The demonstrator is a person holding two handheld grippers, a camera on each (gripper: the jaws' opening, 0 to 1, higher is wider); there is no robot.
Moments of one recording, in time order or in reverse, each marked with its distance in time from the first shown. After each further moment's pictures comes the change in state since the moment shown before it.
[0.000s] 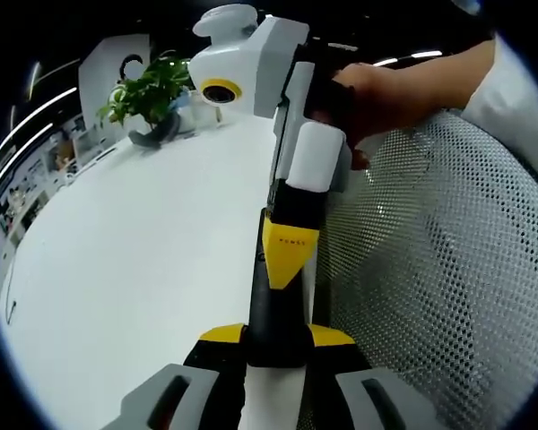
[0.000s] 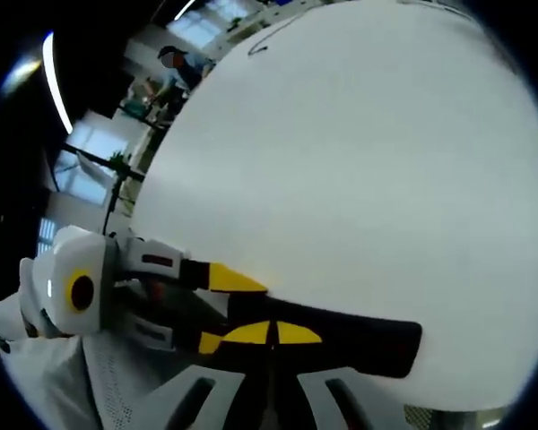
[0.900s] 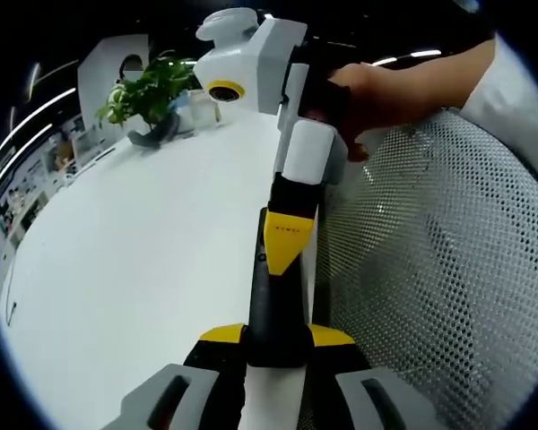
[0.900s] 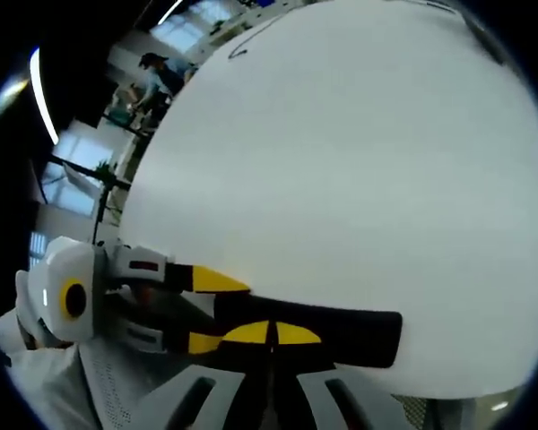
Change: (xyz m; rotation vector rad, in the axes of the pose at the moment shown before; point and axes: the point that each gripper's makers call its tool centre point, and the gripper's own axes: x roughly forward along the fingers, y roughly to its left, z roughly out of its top) left arm 0.001 0.000 0.000 0.004 0.004 -0.002; right arm -0.008 -0.013 0.000 0.079 -0.017 -0.040
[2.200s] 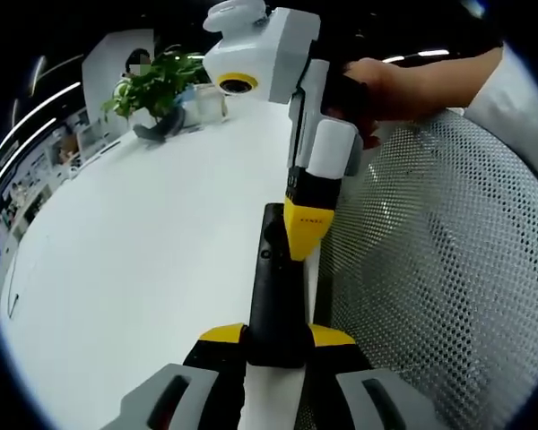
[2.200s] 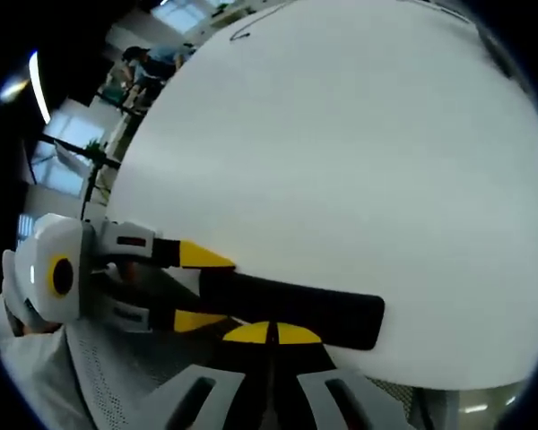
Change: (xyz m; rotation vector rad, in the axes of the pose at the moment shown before) left arm -0.005 0.001 -0.006 -0.019 0.027 0.020; right arm -0.004 -0.004 -0.014 -0.058 0.087 -0.084
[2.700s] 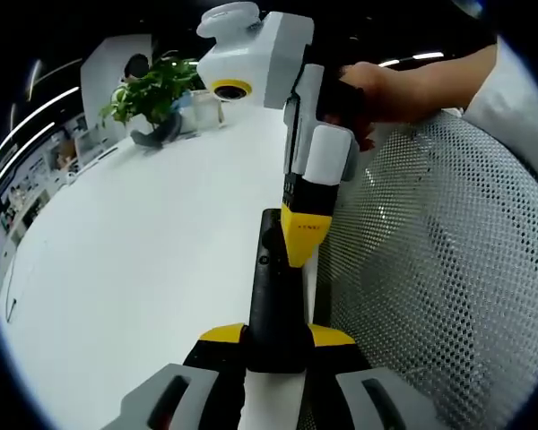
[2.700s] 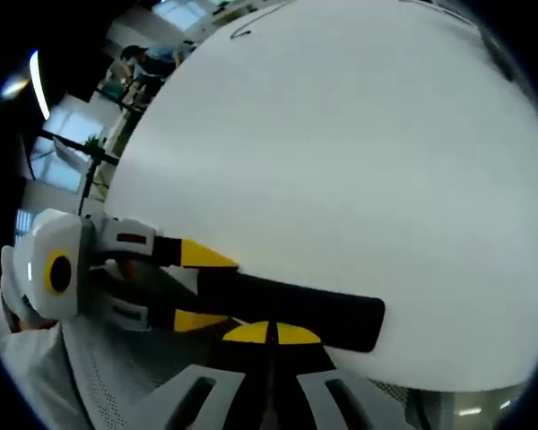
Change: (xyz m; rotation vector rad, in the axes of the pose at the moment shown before) left arm 0.004 -0.001 0.005 0.012 -0.036 -0.014; right arm 0.000 -0.001 -0.001 -0.043 0.002 -0.028
